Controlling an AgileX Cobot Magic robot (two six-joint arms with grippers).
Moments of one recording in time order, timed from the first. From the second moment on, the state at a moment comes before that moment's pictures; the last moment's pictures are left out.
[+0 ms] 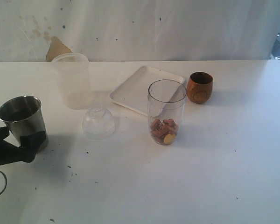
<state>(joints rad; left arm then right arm) 0.04 1.88 -0.30 0.42 -1.13 -0.20 -0.01 0.00 0.00 0.05 0.32 -0.05</state>
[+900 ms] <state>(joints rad) 0.04 2.06 -0.46 0.46 -1.21 -0.14 -0.01 0.00 0.00 0.05 0.33 -0.05</state>
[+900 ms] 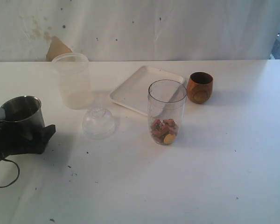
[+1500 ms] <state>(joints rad) 0.04 2.04 -0.46 0.46 -1.20 -0.13 -0.01 0.00 0.00 0.05 0.33 -0.05</state>
